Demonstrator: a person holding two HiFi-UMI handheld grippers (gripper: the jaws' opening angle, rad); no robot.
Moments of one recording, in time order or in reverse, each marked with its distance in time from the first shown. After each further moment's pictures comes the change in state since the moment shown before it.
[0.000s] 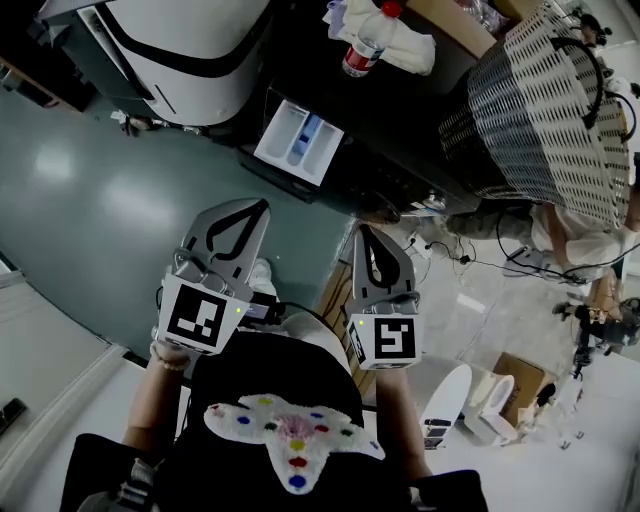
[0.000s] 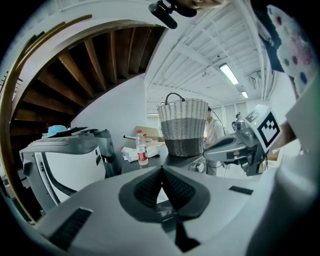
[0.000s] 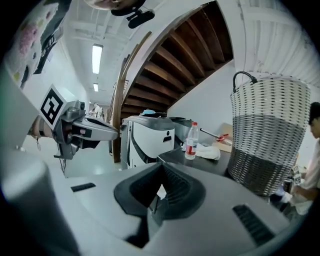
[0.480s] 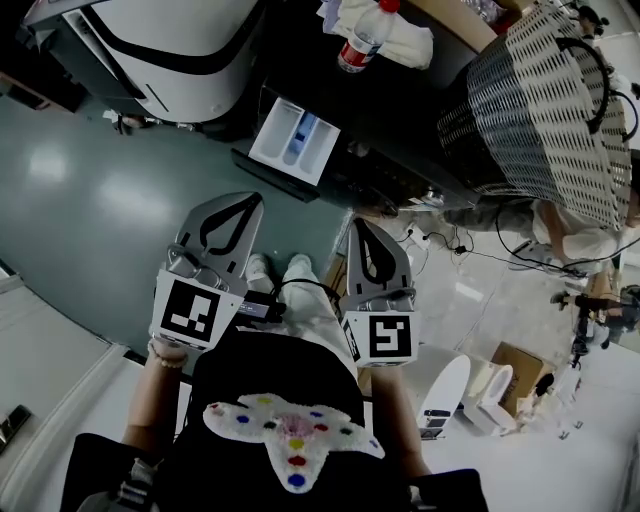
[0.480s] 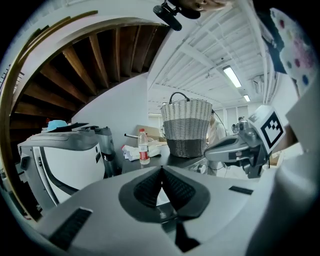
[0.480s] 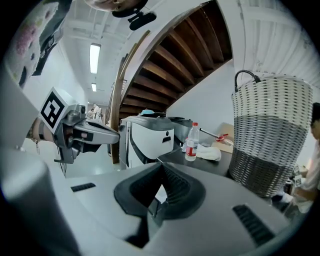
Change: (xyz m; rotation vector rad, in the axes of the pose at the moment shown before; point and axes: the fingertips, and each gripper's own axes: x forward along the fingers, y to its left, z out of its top) left arm 0.014 0.017 -0.003 -0.044 -0.010 -0.002; right arm 0.017 -0.001 0.008 0.010 0.000 -0.010
